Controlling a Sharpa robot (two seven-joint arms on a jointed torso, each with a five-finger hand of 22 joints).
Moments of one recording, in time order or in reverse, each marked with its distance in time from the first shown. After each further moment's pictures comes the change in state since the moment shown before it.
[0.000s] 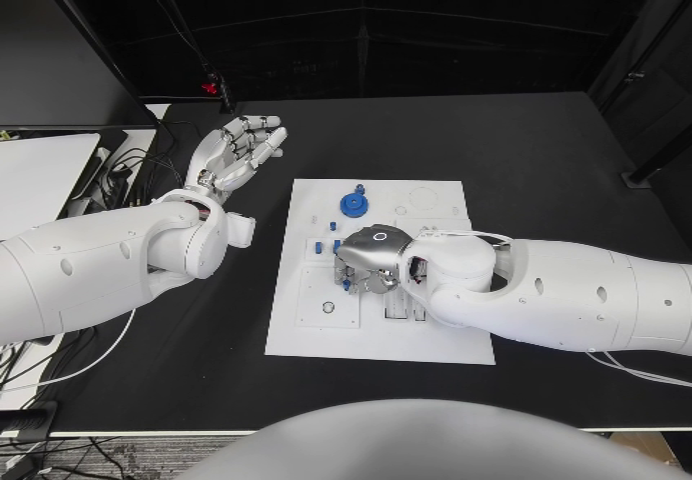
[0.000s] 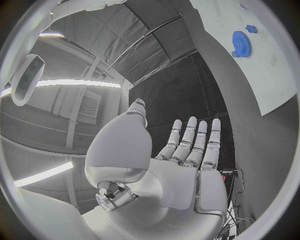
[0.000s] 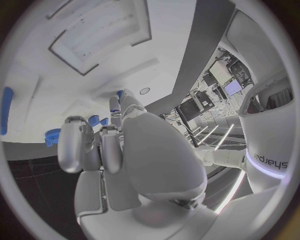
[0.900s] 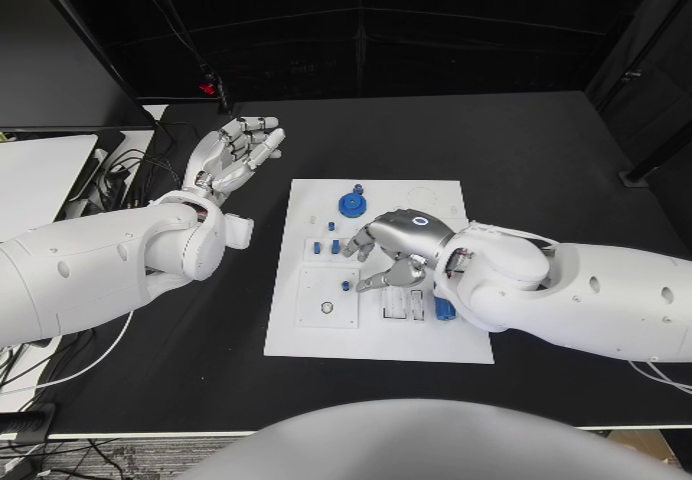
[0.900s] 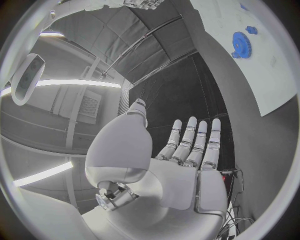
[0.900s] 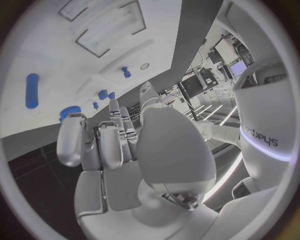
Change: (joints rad) left arm -0.002 0.000 0.000 -0.001 0.000 0.006 0.000; left_hand 0.004 0.004 0.000 0.000 0.000 -0.004 0.004 0.004 -0.003 -0.004 0.004 0.006 -0.002 -0.003 0.003 0.007 -0.006 0.000 0.000 0.000 0.000 -0.004; right arm 0.017 -0.177 0.000 0.118 0.134 -0.251 0.042; right_hand -0.263 -0.096 -0.088 0.006 -0.012 -0.148 0.019 0.006 0.002 -0.056 0.006 0.000 0.002 0.004 0.004 -0.106 -0.035 0.016 -0.017 0.003 -0.062 0.000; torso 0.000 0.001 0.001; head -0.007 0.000
